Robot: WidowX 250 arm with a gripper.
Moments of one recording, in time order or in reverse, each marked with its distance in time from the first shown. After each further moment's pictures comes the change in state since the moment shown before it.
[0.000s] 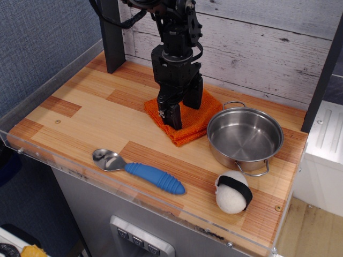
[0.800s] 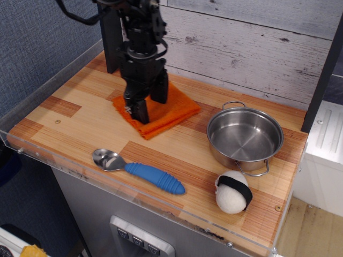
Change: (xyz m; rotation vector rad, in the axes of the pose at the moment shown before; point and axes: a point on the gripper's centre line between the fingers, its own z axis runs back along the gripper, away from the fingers) arm 0.060 0.023 0.003 0.023 -0.083 0.091
